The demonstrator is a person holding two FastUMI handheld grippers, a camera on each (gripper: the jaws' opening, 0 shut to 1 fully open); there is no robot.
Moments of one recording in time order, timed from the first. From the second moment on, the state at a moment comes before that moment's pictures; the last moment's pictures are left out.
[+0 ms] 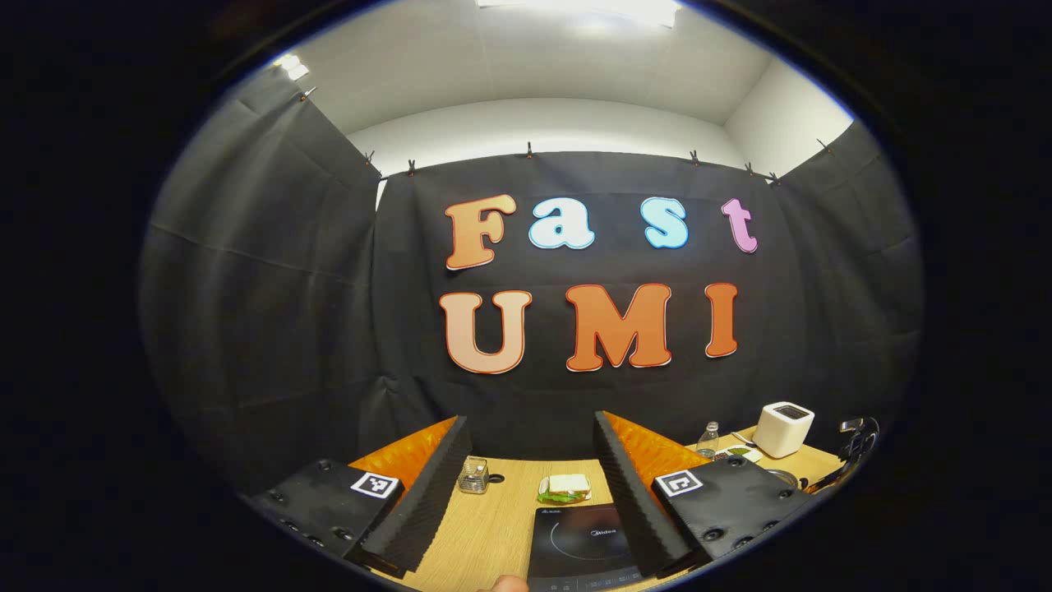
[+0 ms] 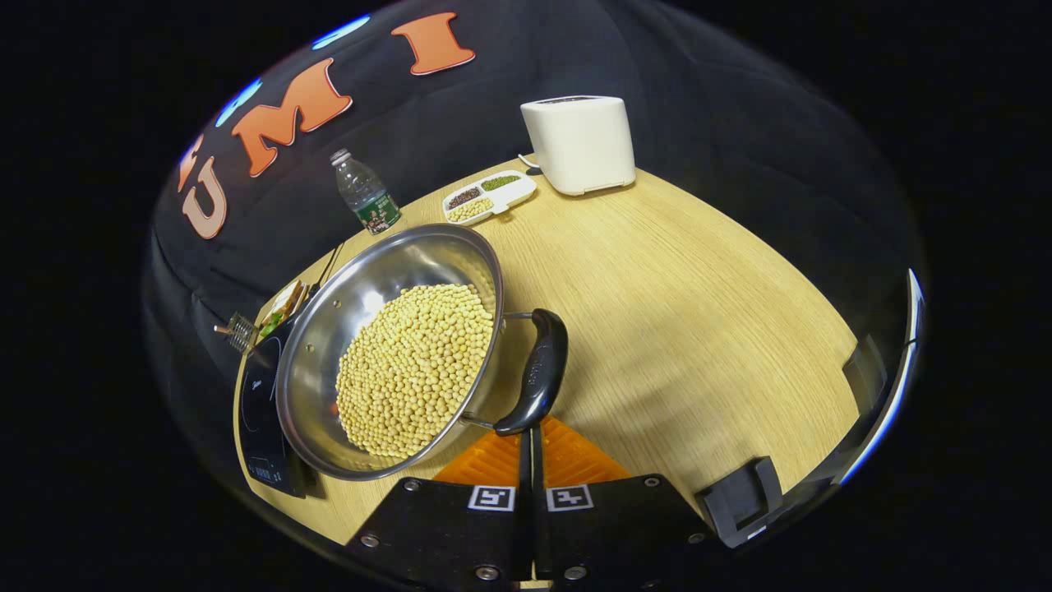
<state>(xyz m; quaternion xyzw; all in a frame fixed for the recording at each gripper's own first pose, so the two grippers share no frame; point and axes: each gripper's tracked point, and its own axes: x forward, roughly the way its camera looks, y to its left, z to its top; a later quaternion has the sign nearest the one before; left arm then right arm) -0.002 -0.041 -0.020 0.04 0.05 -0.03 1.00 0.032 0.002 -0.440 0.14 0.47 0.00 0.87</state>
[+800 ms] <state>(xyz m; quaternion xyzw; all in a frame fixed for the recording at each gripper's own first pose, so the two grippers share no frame) 0.016 -0.040 -0.030 0.04 0.06 -0.01 1.00 0.073 -0.011 -0.443 0.15 0.46 -0.01 0.87</state>
